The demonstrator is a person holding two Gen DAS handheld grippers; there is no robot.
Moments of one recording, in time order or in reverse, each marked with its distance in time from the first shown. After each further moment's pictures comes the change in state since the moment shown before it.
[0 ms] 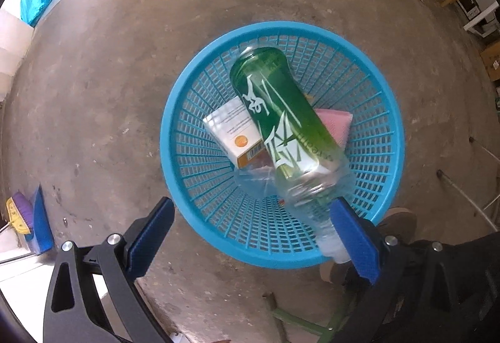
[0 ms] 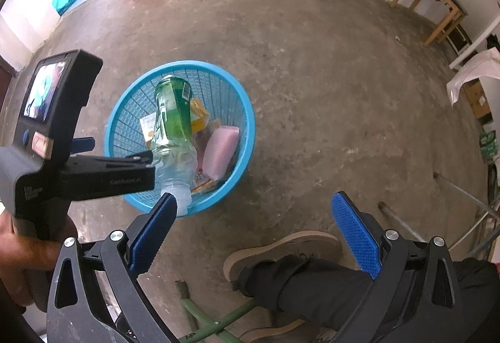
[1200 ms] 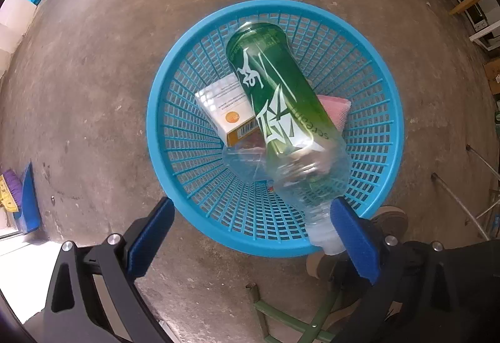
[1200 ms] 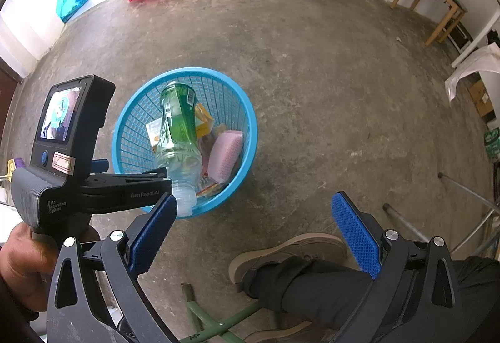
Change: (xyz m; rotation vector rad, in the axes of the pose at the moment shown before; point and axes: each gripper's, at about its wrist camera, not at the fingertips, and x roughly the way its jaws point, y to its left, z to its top) left arm 0.010 0.001 -0.014 -0.062 0.043 -0.026; right arm -0.010 -0.006 -0.001 0.020 -0.027 0.034
